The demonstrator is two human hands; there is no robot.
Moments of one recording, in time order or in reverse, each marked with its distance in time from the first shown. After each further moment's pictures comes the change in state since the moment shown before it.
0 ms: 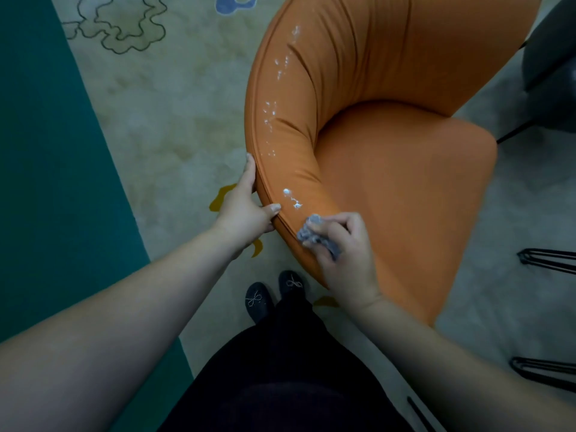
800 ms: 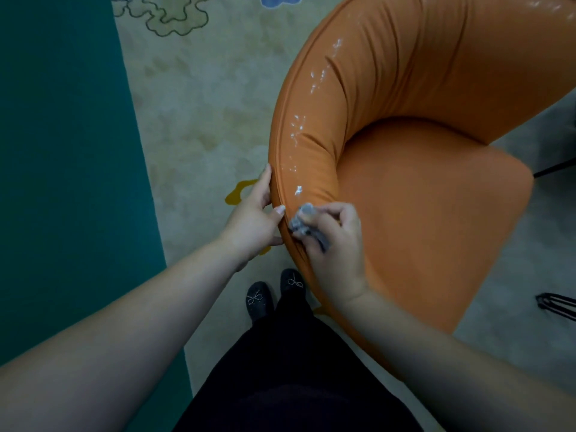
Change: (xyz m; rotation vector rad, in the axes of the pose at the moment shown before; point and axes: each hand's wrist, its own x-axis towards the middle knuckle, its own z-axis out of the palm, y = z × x) left_hand -0.006 0.014 -0.004 -0.142 0.031 -0.087; right_hand 0.050 -0.010 0.023 -0.007 -0.043 -0.080
